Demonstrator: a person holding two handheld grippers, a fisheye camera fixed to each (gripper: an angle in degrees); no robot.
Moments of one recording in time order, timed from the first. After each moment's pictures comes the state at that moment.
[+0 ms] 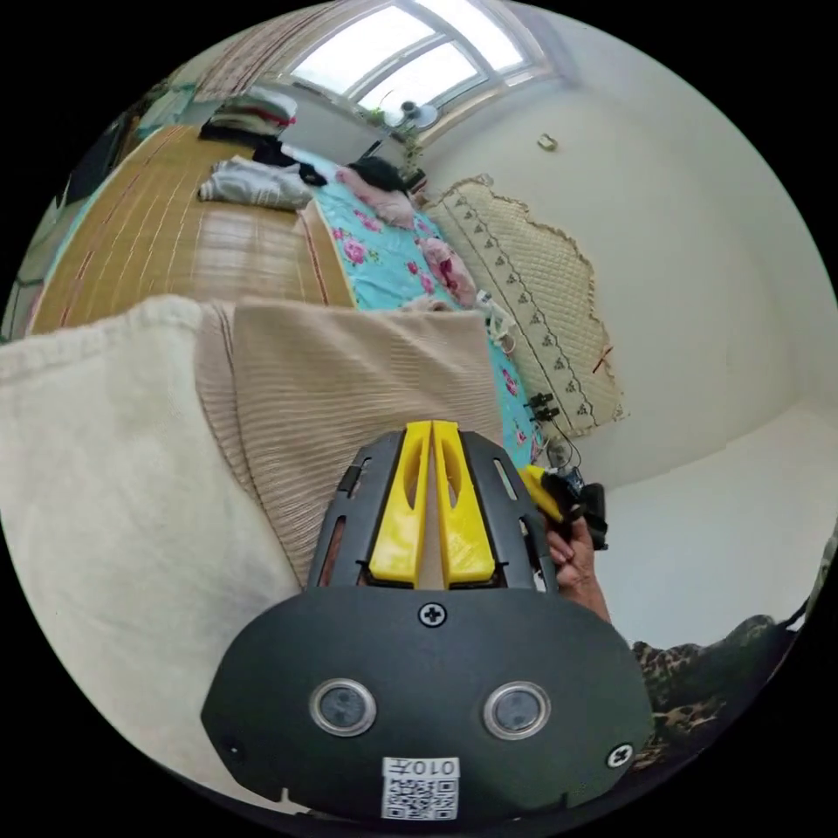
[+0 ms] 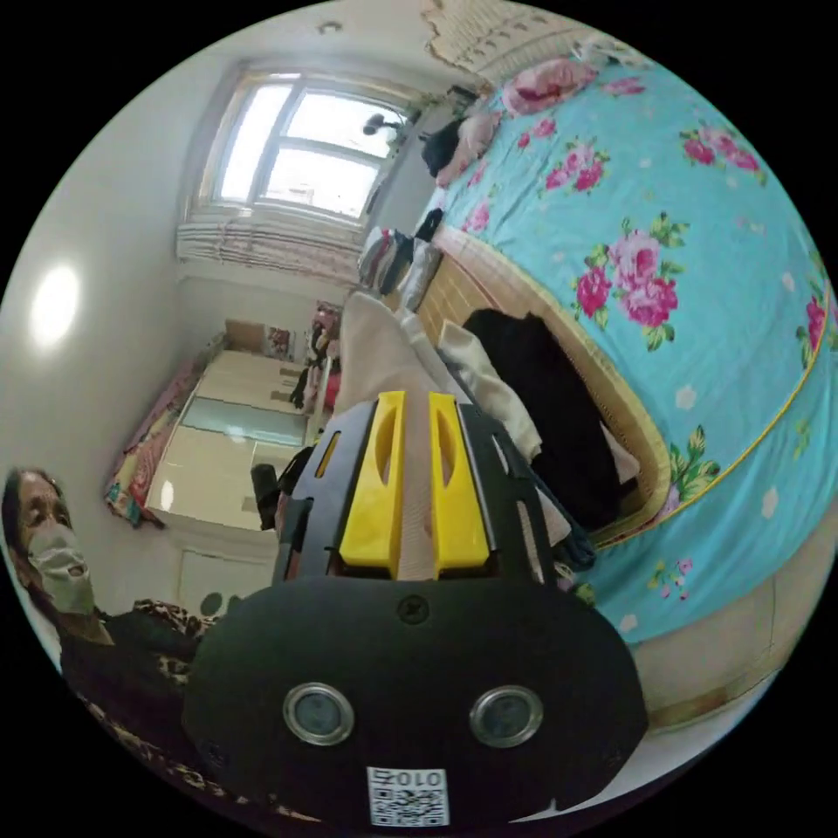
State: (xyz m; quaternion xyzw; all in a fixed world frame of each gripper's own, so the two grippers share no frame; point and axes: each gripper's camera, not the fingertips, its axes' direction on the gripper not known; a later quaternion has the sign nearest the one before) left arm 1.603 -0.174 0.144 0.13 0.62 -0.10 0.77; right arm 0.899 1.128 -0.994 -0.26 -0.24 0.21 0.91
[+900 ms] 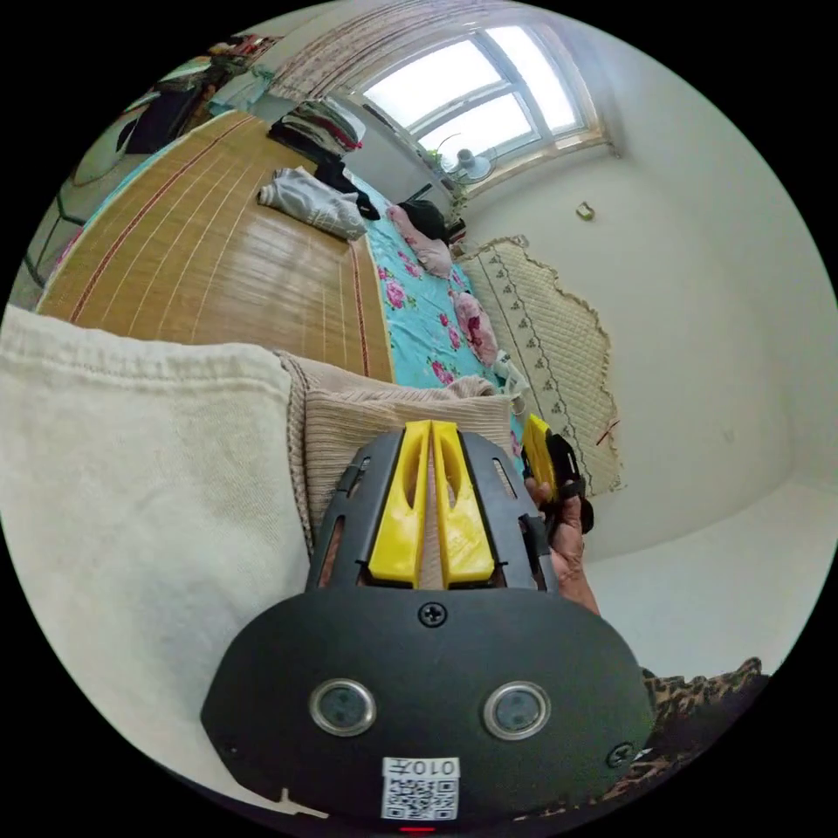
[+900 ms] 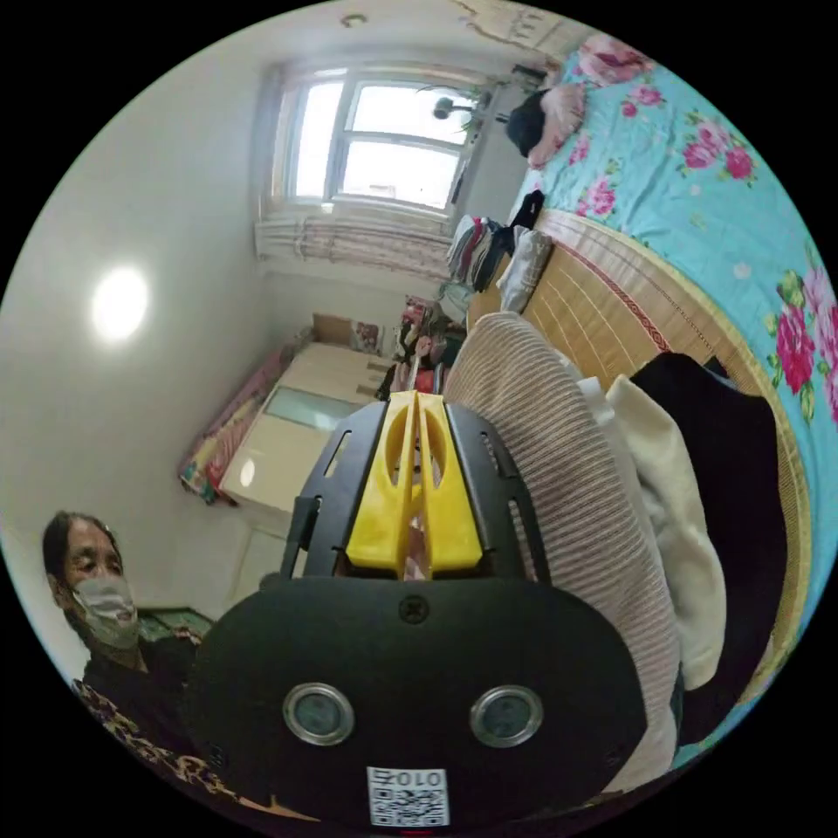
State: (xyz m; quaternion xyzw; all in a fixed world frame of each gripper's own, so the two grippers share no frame) left arm 1.556 -0.139 0.135 0.13 0.63 -0.21 0.74; right arm 0.814 1.004 -0.854 -0.28 -0.38 0.21 0.86
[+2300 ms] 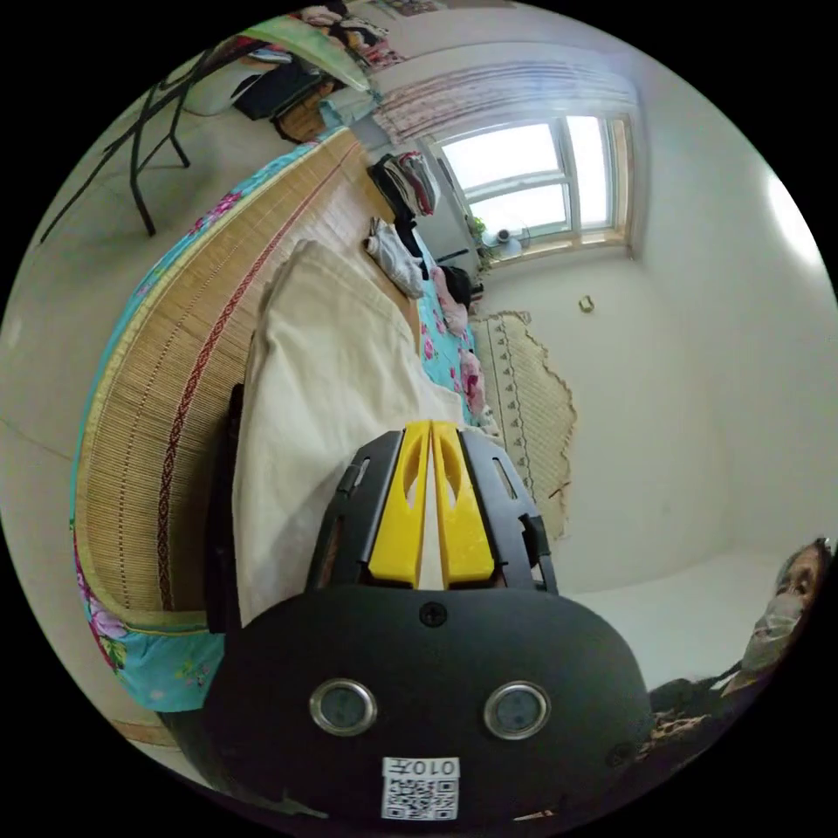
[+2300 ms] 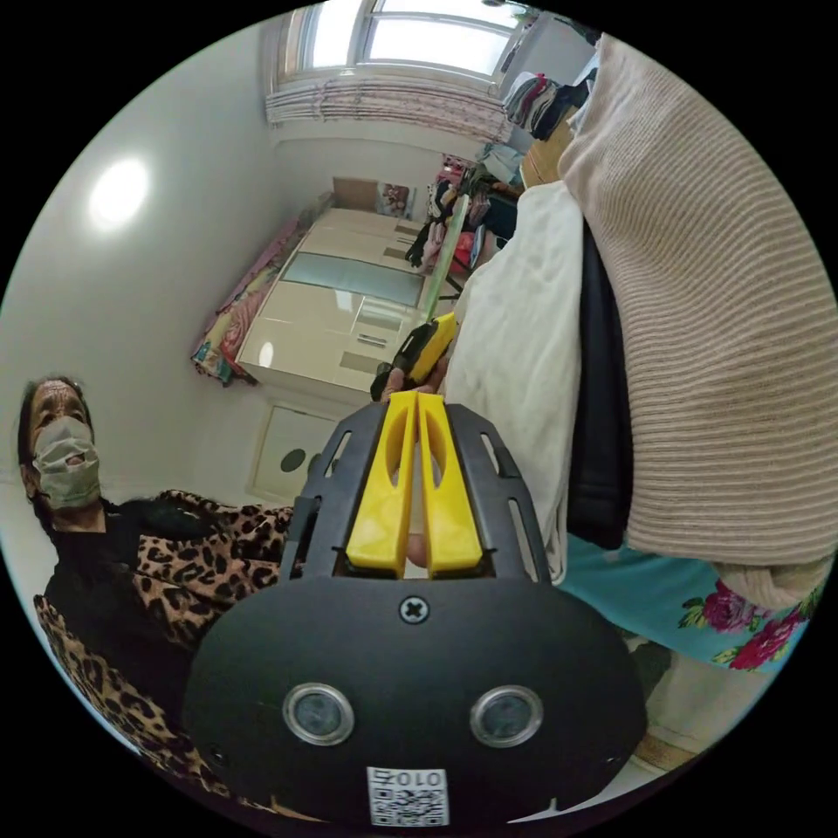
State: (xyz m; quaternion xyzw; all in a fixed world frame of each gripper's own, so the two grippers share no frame) left arm 1.220 0.052 0.153 0.11 0.67 -0.33 0.66; right arm 0.586 0.975 -1.051 -0.41 -0.46 0.14 0.78
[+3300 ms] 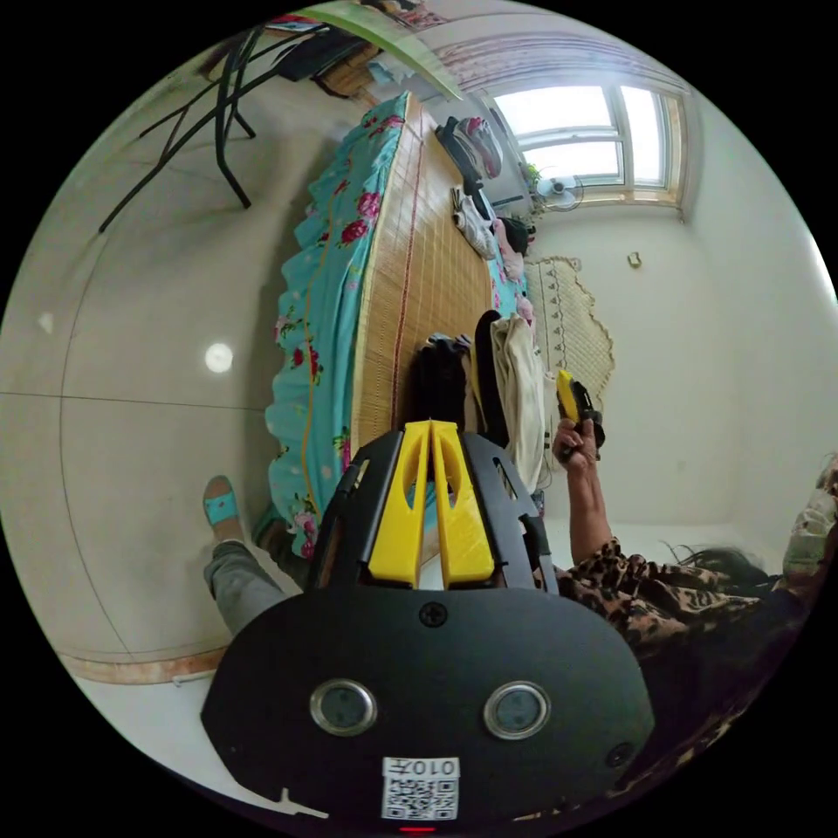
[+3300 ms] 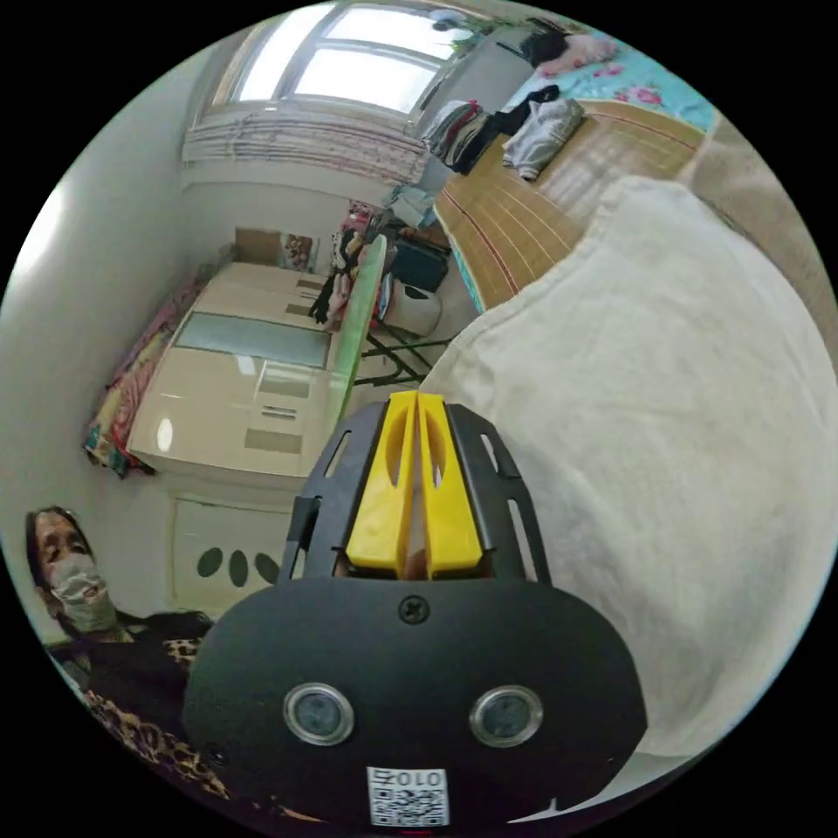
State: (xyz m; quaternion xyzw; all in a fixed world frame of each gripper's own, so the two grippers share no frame) left arm 0.843 0.178 0.250 -0.03 0.66 -0.25 0.70; right arm 0.275 0.781 -0.975 -0.39 -0.24 0.16 0.88
